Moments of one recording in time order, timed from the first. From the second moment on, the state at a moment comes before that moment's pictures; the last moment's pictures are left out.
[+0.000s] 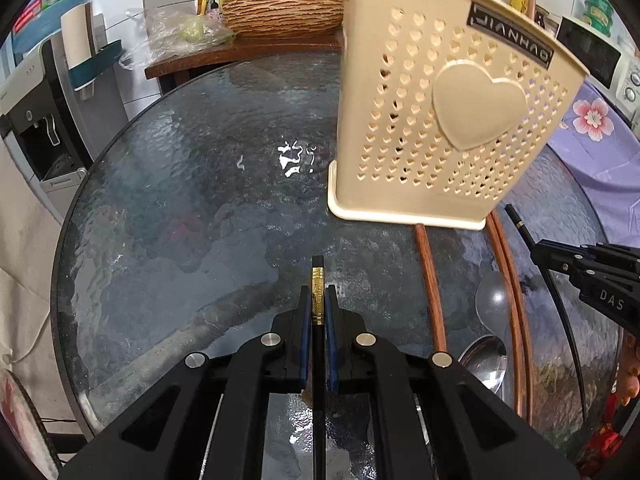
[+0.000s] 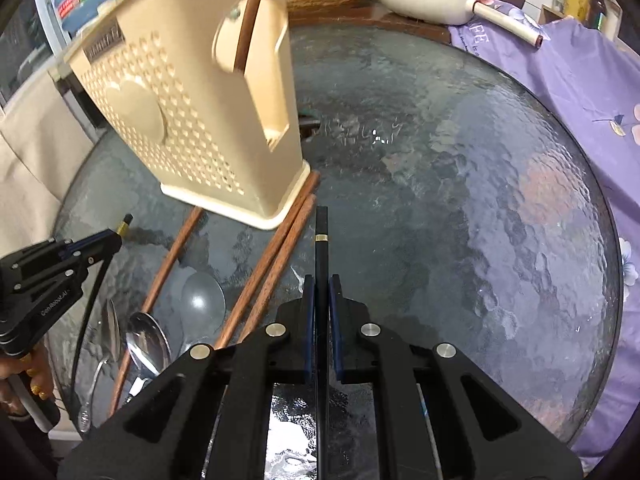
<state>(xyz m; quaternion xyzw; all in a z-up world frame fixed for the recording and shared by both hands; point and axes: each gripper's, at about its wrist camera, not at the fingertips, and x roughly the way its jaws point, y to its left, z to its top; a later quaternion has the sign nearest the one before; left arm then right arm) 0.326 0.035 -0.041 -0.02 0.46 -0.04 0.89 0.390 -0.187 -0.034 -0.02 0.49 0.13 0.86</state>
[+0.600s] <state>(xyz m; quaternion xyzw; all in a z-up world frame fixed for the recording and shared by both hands) 0.305 0.037 0.020 -0.04 0.39 -0.07 0.92 0.358 -0.223 0.031 0.07 0.38 0.18 0.90</state>
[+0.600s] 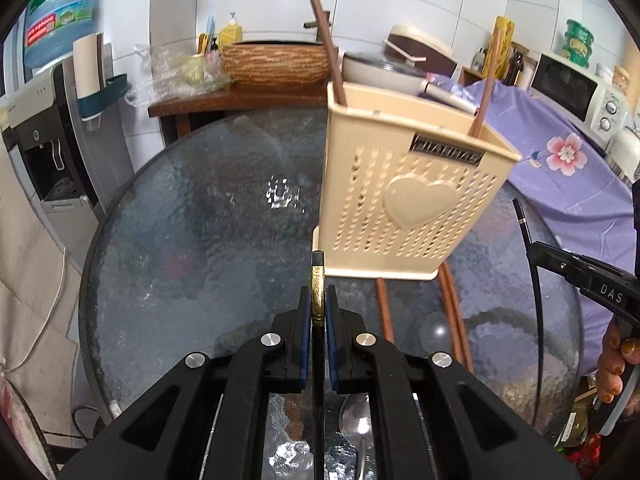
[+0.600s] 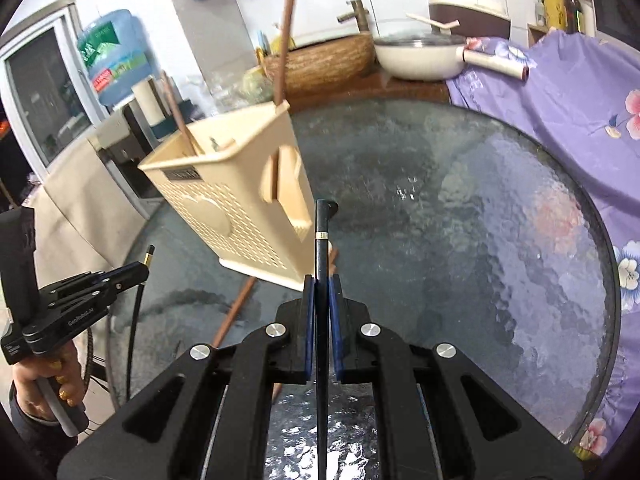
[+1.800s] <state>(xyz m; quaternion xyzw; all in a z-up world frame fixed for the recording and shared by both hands) 0.238 0.036 0.123 -0.04 0.26 -0.11 0.96 0.295 -0.234 0.124 0.07 0.27 0.24 0.93</state>
